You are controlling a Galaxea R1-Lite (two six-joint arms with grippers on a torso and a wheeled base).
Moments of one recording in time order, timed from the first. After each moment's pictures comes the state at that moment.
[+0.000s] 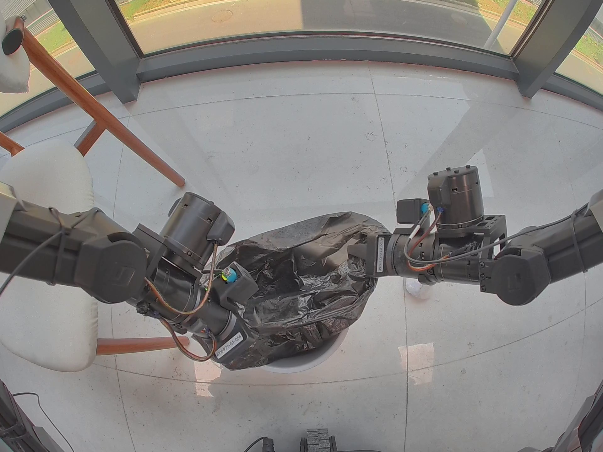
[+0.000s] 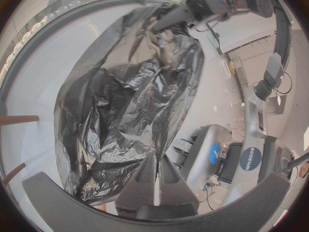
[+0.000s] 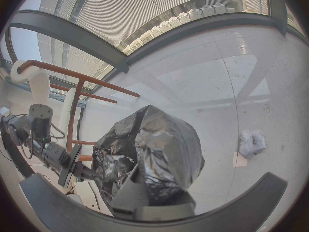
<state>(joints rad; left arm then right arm) -0.56 1.84 -1.12 0.30 -0.17 0.43 0.60 1.94 -1.07 -0.39 0.13 0.36</state>
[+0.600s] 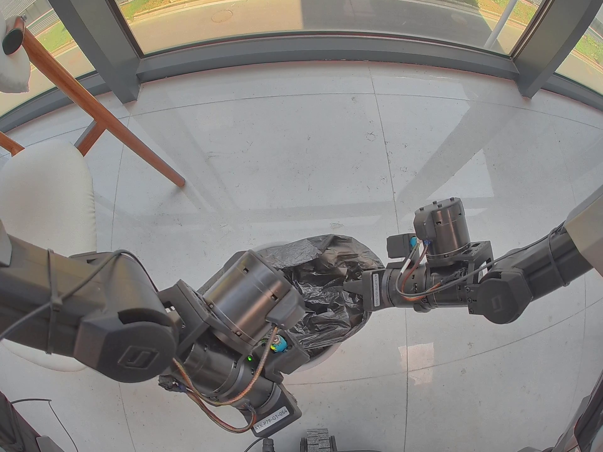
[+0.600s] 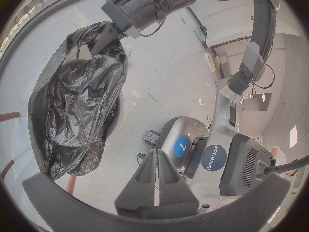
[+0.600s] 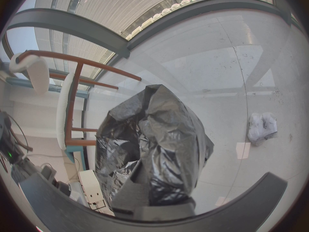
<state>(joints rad) -0.85 1.79 -1.06 0.39 -0.15 0.18 0.60 2.01 -1.00 -0.40 0.20 0.33</state>
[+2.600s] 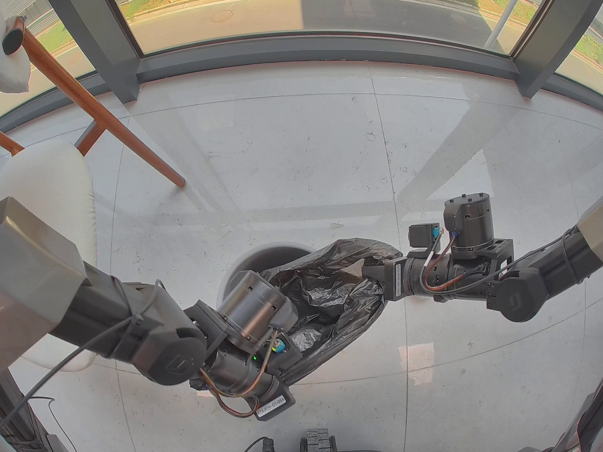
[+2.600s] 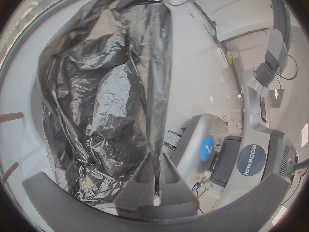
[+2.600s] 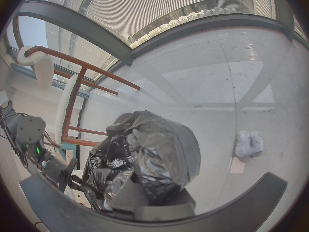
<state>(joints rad) -0.76 1.94 -0.95 0.12 -0.07 0.29 0.52 1.96 -0.91 -0.54 0.24 0.22</state>
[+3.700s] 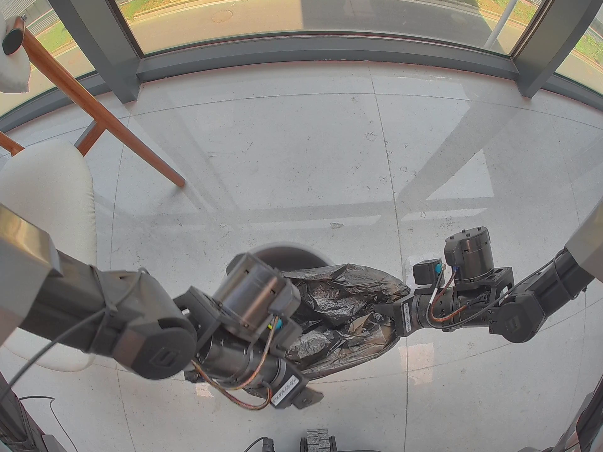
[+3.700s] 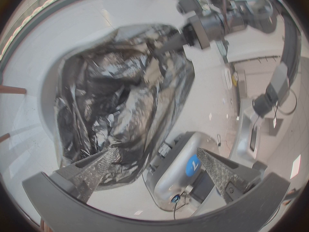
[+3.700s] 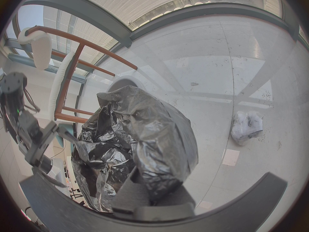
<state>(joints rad) -0.79 1.88 -0.98 0.12 -0.08 0.03 0.50 1.99 -0.76 -0.57 0.24 0.13</state>
